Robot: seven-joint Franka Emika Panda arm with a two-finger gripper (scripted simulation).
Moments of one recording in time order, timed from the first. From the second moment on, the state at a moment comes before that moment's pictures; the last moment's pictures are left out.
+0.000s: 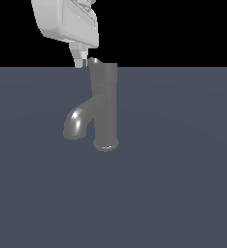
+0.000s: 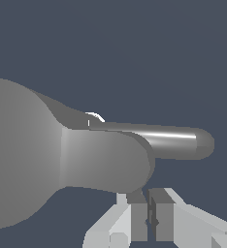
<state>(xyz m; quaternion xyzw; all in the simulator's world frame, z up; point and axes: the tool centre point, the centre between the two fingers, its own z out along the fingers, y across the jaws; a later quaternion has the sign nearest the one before) -0.078 0.076 0.298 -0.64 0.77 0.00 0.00</state>
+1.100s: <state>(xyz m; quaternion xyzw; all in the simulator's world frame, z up) -0.069 0.020 0.298 -0.65 0.76 0.01 -0.01</state>
